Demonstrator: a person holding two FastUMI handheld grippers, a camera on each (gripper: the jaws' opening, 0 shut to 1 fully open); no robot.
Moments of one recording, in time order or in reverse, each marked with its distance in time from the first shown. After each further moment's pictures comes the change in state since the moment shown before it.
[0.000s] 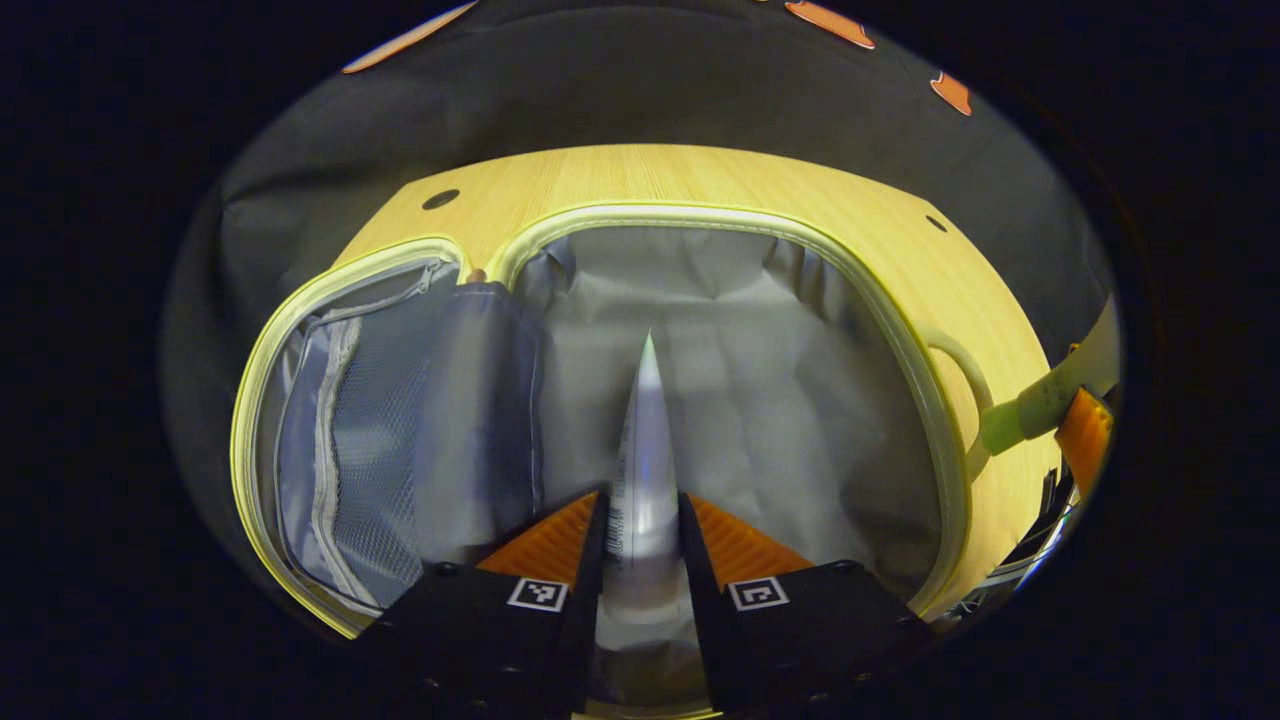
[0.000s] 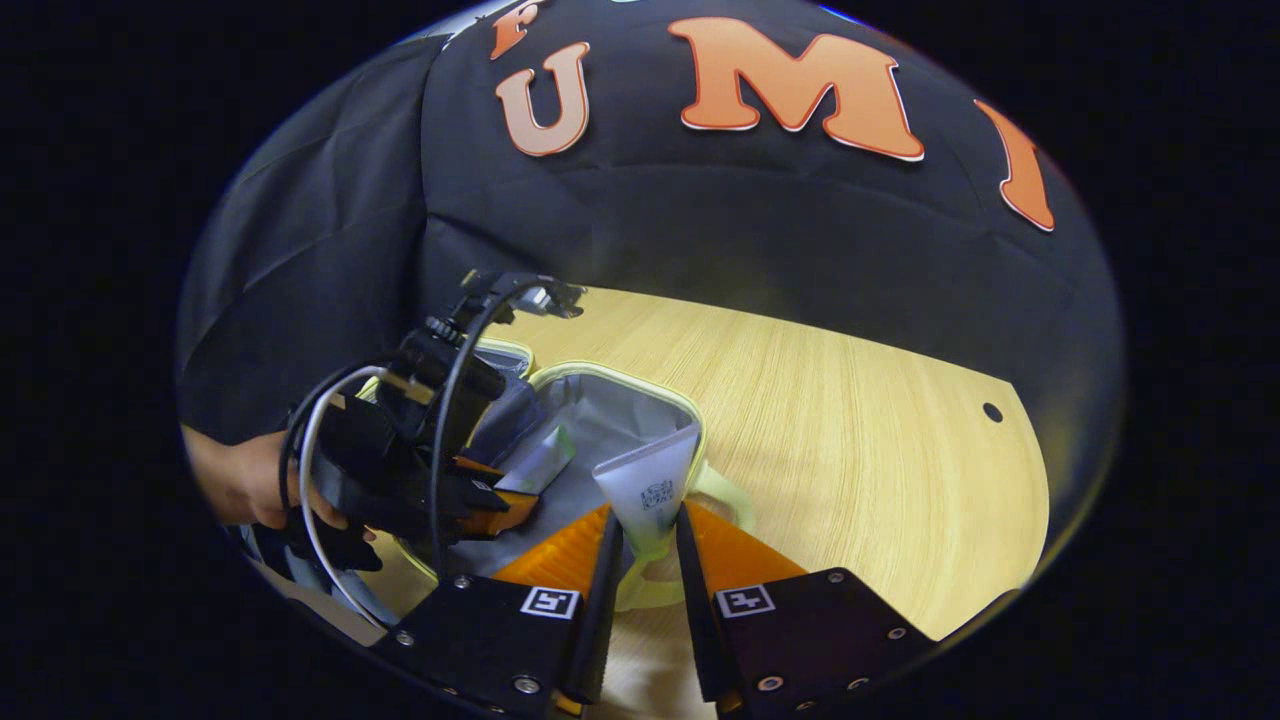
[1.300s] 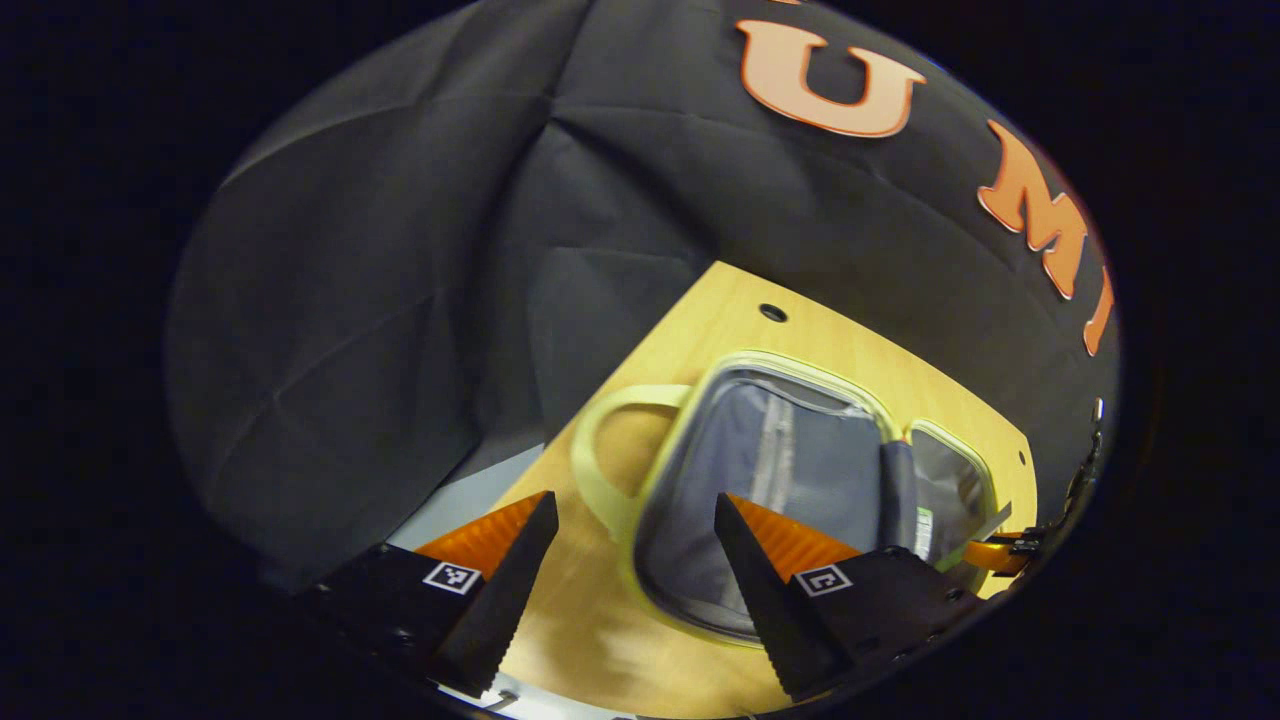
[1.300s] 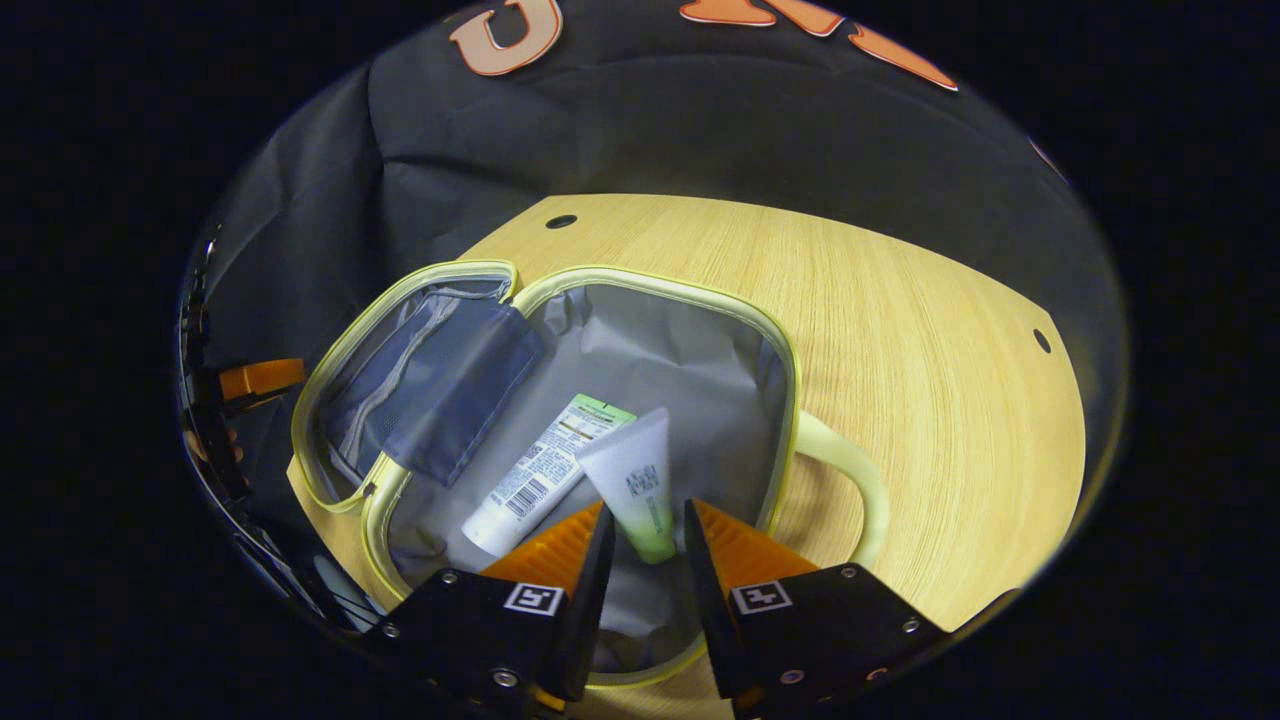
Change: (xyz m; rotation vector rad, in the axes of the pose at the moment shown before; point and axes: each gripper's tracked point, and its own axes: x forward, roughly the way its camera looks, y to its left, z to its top) left arm -0.146 0.319 -0.050 -0.515 -0.317 0.320; right arm 0.080 0.046 -0.045 0.095 0.267 0.005
